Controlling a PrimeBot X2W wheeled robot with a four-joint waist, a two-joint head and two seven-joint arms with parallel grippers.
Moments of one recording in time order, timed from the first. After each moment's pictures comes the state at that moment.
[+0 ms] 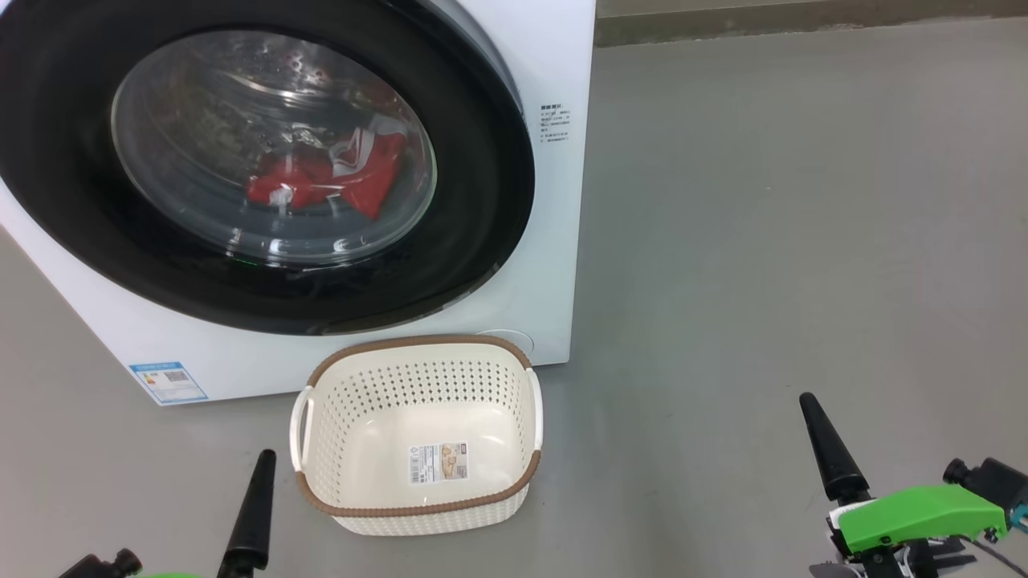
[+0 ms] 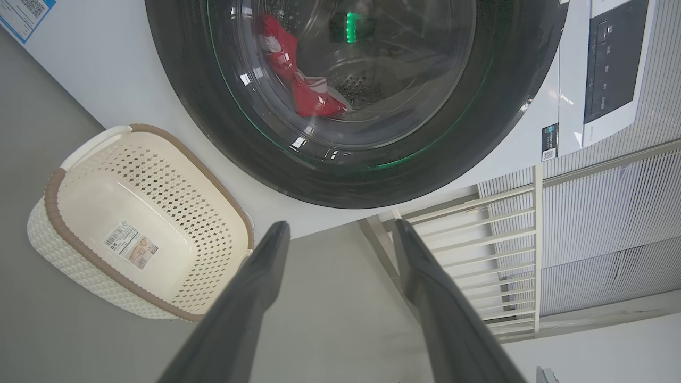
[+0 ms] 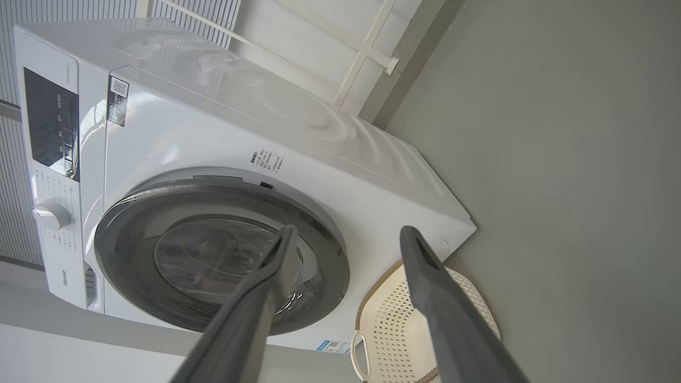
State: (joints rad) left arm -0.02 0.02 0.06 0.25 -1.24 -0.12 0.01; right arm -0.04 -0.02 -0.06 0.32 1.23 0.13 0.01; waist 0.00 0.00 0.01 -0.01
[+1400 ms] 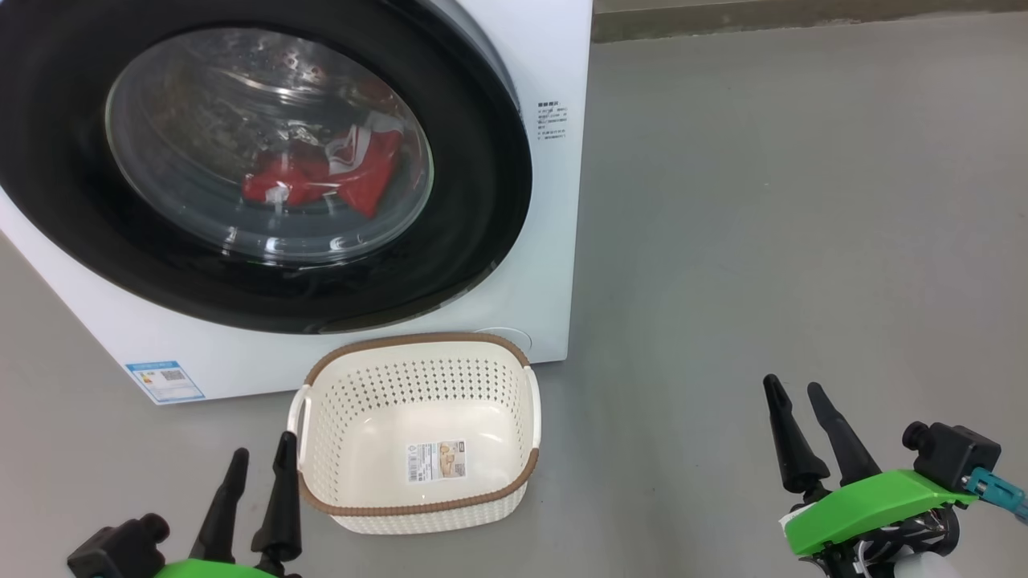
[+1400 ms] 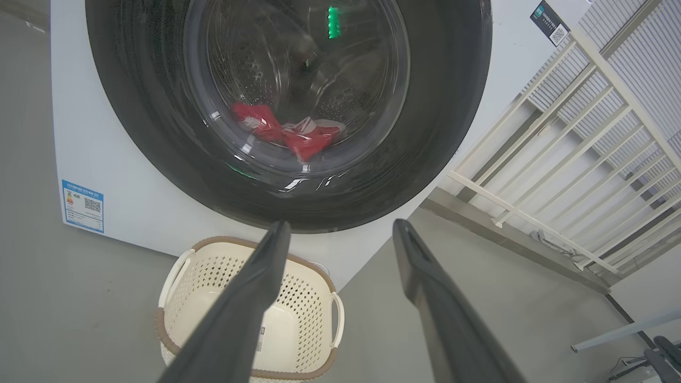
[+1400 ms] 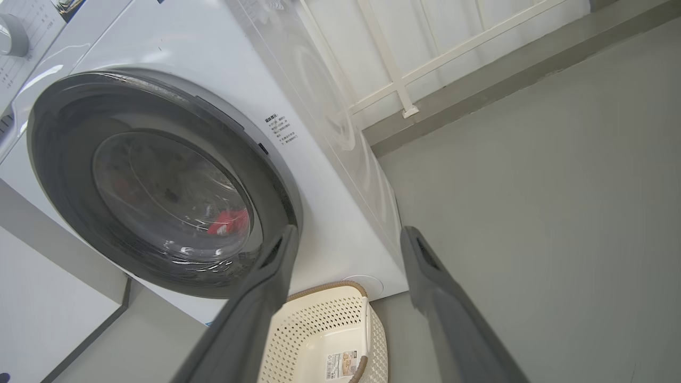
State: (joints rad) left arm -0.02 0.03 0.02 0.18 -0.65 -0.09 -0.11; right arm -0.07 -0.03 0.00 0.28 0.70 0.13 -0.11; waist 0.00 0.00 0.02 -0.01
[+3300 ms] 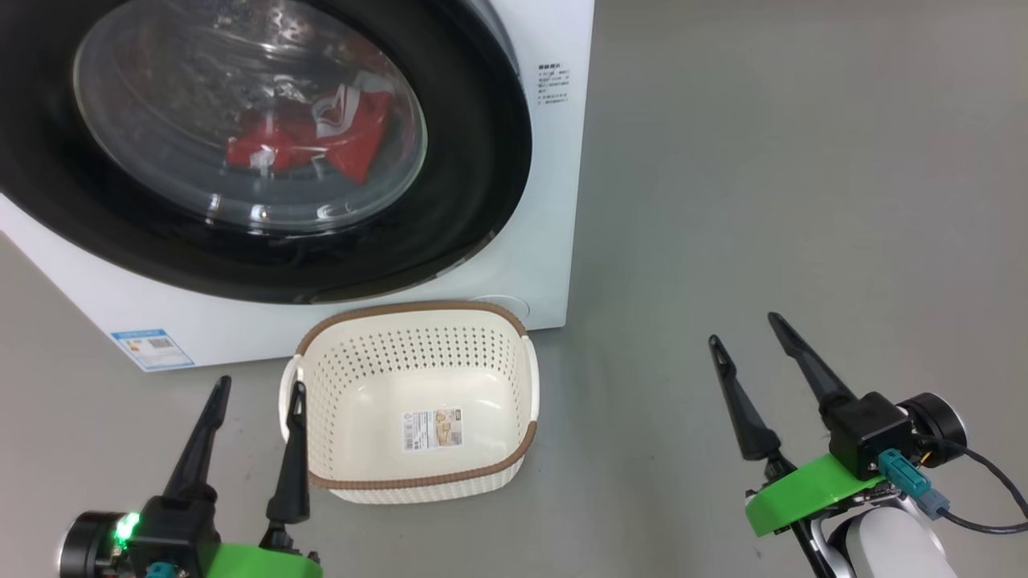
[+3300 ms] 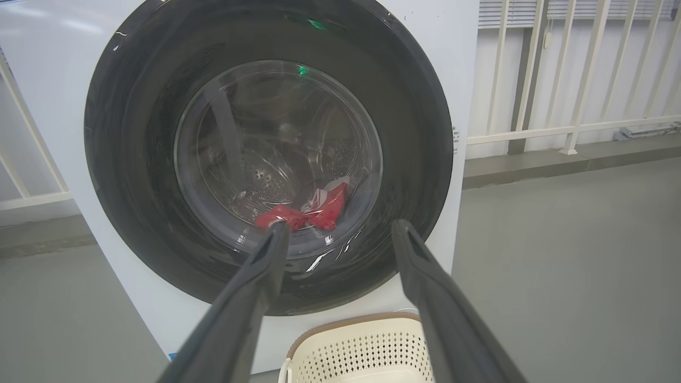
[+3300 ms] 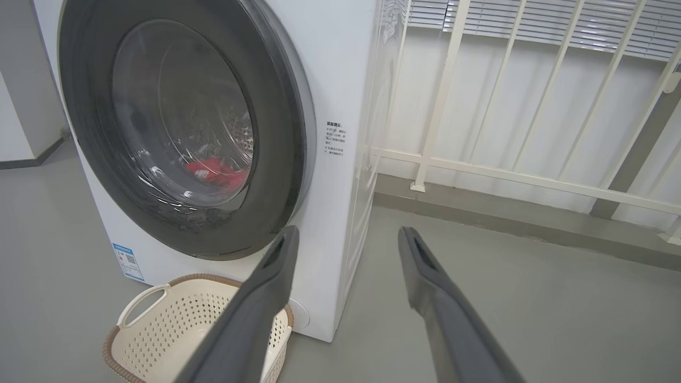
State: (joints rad) left arm -0.07 0.04 0.03 0.09 -0.03 -0.07 -0.25; right arm -0.15 -0.04 0.07 0.23 0.06 0.13 -0.25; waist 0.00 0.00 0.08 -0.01
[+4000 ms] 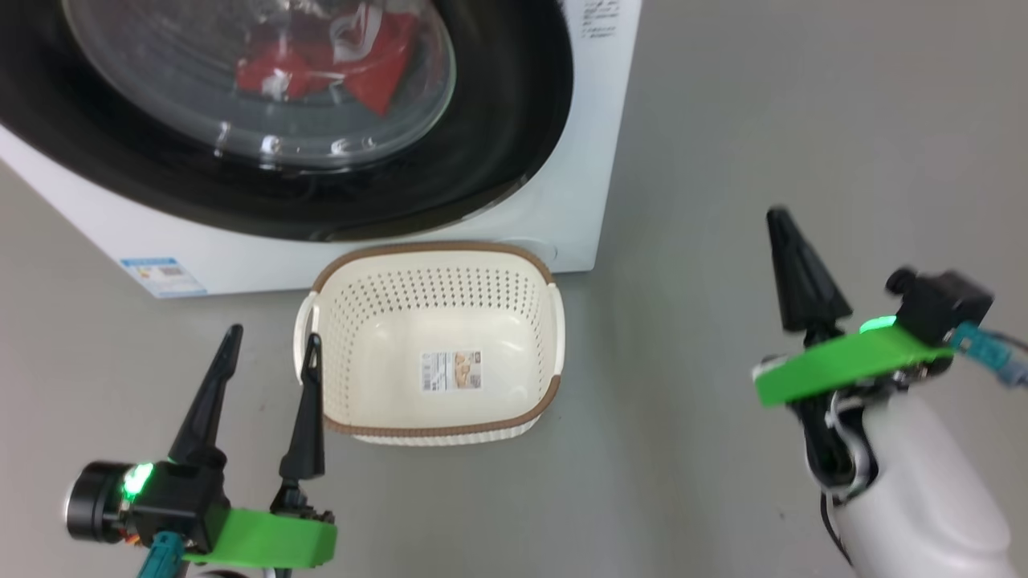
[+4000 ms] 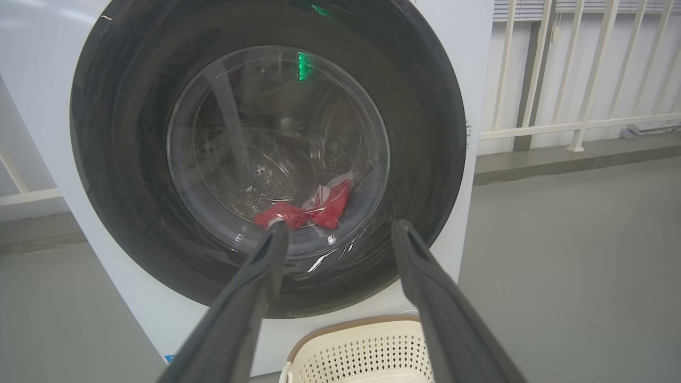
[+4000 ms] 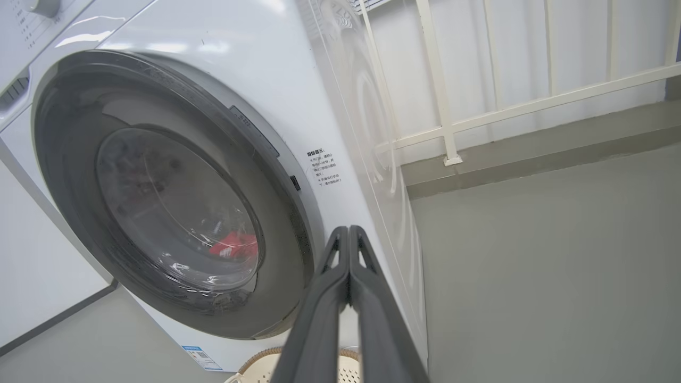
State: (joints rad) left arm -0.14 0.04 -0.01 0.05 -0.03 -0.06 -0.25; right arm -0.39 -0.05 0.08 0.39 0.50 0.13 -0.25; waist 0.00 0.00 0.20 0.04
